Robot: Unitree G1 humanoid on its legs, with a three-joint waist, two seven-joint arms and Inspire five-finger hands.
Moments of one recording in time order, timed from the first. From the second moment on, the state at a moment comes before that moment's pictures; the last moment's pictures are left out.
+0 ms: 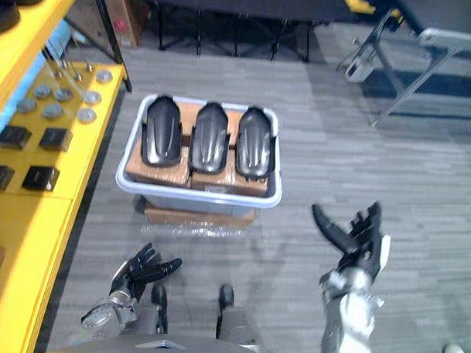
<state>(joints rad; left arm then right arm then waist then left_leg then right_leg) 0.16 0.16 -0.18 0.53 -0.46 -0.04 0.02 0.07 -0.25 -0.41 0.21 0.38 -0.20 -0.11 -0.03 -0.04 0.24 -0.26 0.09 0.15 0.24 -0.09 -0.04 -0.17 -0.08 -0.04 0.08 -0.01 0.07</state>
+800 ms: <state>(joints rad) -0.04 0.11 -0.18 0.55 -0.56 -0.13 0.02 -0.72 -0.72 -0.15 0.57 0.50 -0.05 -0.18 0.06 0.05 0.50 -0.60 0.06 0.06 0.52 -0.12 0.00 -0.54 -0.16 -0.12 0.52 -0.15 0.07</state>
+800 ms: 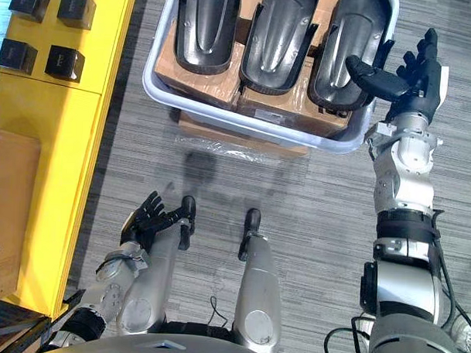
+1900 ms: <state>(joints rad) -0.04 0.14 -0.20 0.53 -0.70 -0.18 -0.05 -0.89 -0.90 0.03 0.86 0.48 0.17 -0.17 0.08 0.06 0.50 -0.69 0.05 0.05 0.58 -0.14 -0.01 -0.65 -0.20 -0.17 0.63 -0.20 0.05</state>
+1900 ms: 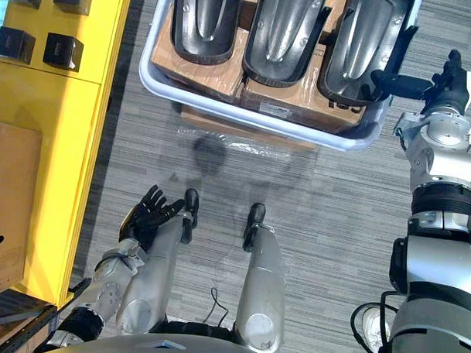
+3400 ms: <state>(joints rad) 0.15 0.16 0.14 0.08 -0.65 -0.10 0.29 -0.32 -0.61 -0.31 0.18 0.08 -0.11 -0.61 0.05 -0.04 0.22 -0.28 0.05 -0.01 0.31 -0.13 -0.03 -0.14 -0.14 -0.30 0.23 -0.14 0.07</state>
